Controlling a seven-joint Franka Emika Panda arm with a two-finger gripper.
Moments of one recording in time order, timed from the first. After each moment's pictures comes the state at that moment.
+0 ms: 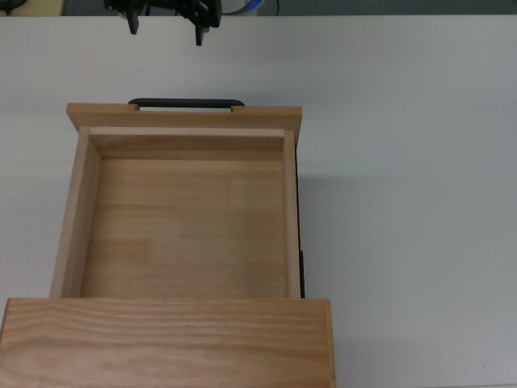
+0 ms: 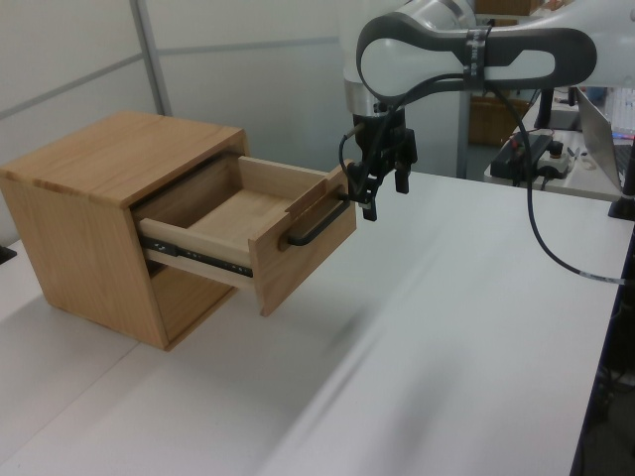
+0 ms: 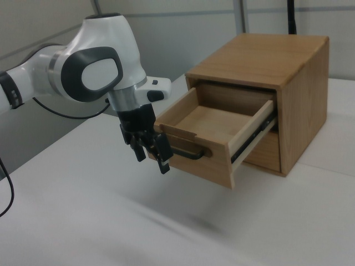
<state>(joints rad) -0.10 -0.01 0.09 -1.65 -0.07 1.62 0.08</state>
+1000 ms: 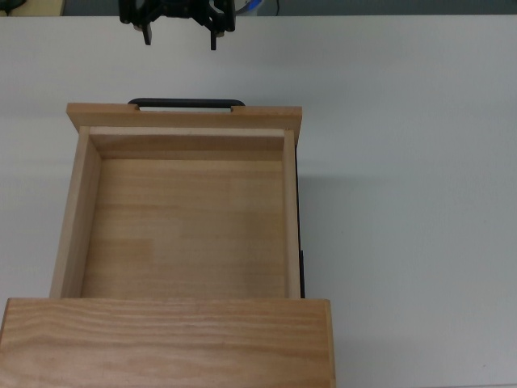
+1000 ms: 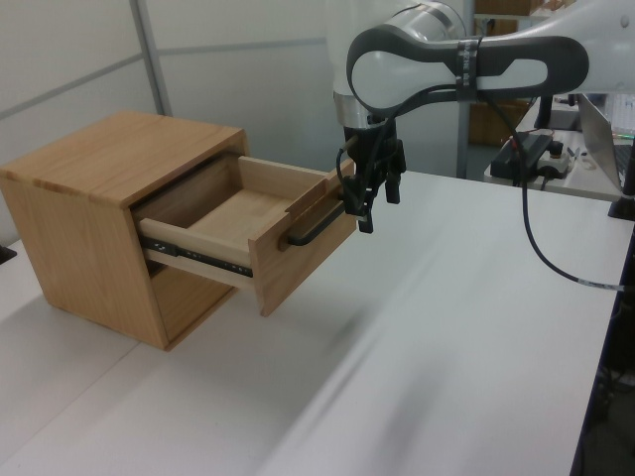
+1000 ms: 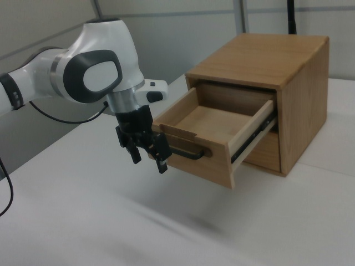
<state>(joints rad) -0.10 0.01 0.12 -1.65 -0.07 1.62 0.01</state>
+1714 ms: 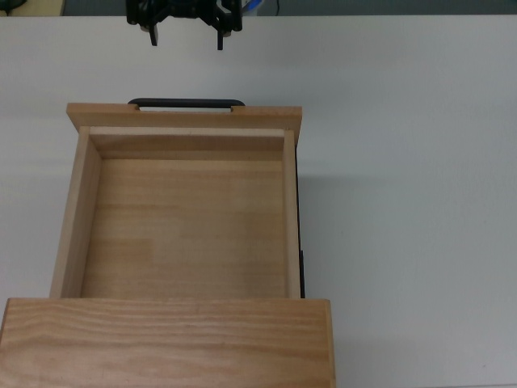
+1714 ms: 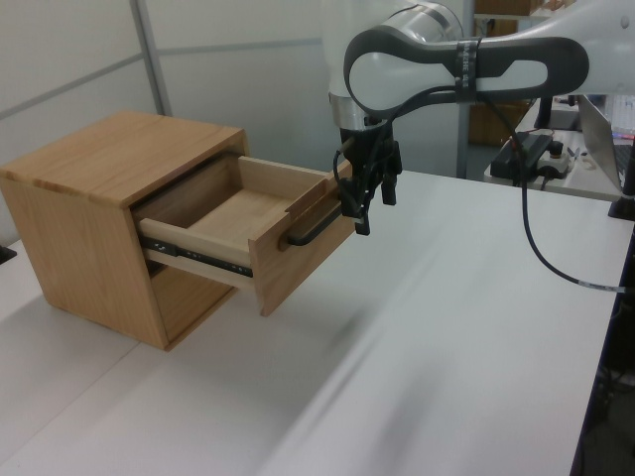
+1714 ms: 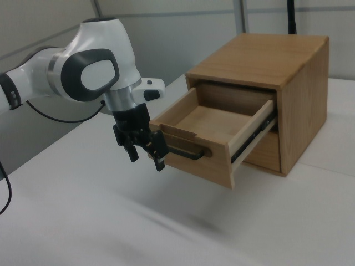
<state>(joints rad) -0.10 0.01 0.13 -1.64 -0.07 1.62 0.01</state>
